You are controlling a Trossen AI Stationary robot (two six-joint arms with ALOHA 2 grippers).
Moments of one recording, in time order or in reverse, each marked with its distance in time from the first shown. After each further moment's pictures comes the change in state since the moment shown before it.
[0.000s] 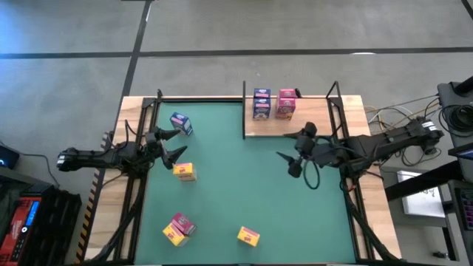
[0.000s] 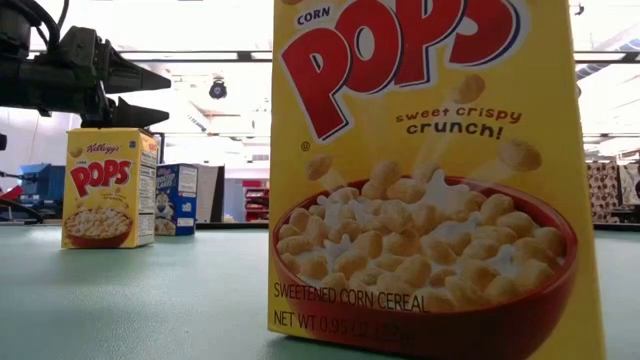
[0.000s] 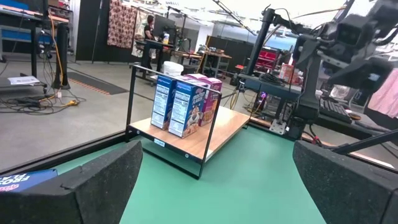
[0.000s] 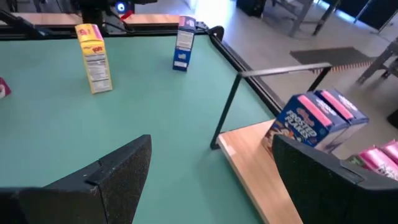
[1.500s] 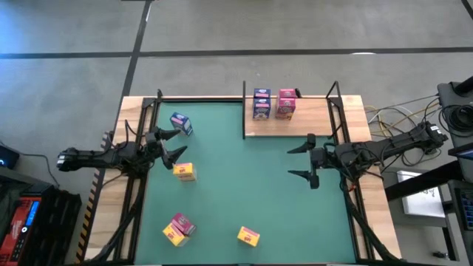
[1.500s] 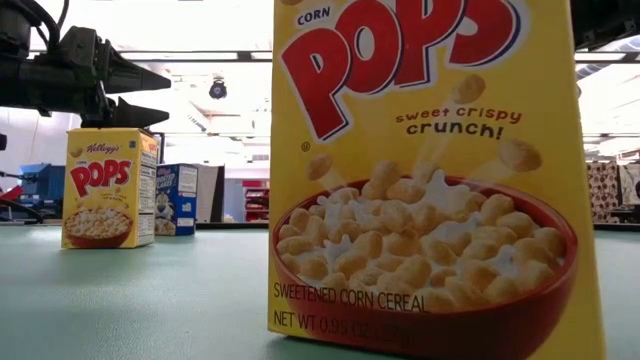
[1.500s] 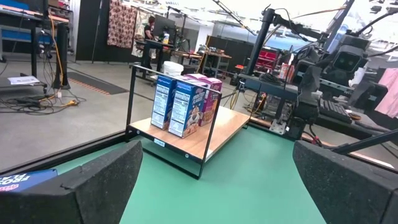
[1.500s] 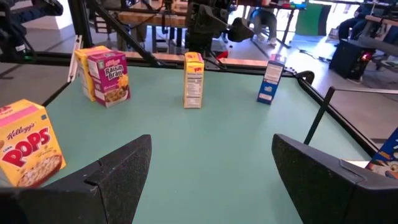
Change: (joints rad) left arm 0.000 0.000 0.000 0.000 0.000 0.000; right arm 0.000 -0.345 -0.441 0.422 -0.386 -0.189
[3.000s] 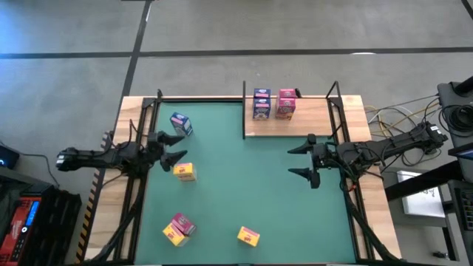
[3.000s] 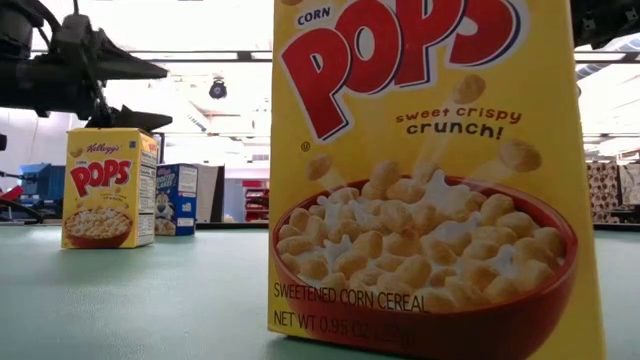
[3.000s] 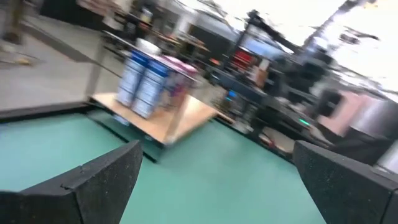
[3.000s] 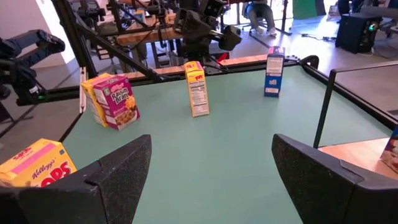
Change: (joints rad) left arm 0.000 0.016 0.001 -0.008 0.133 -0.233; right arm 0.000 -0.010 0.001 0.015 0.009 0.191
